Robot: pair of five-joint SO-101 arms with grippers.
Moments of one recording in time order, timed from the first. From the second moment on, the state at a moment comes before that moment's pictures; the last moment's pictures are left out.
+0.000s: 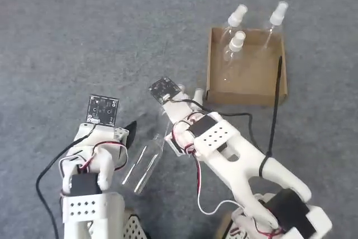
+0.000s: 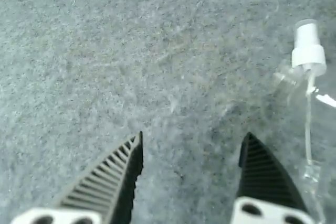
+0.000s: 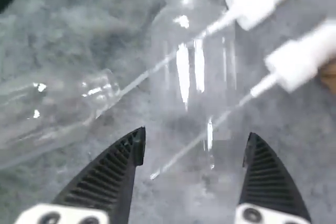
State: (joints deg) left arm -11.4 -83.2 88.2 51.2 -10.1; right arm -41.9 -13.4 43.9 47.3 1.6
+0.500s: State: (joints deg) left arm -11.4 -83.2 88.4 51.2 -10.1; right arm -42.9 -13.4 46.2 45.6 10.4
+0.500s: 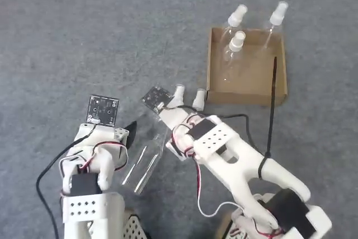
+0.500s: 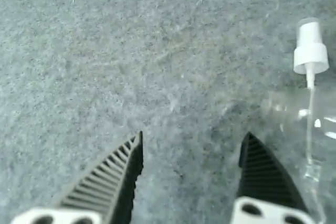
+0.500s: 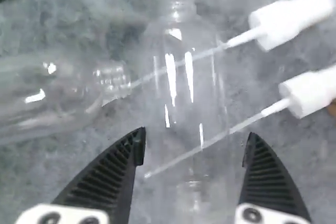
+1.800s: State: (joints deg) left arm 4.6 -48.2 50.7 61.6 -10.1; right arm 20.2 -39.3 24.2 90.5 41.8
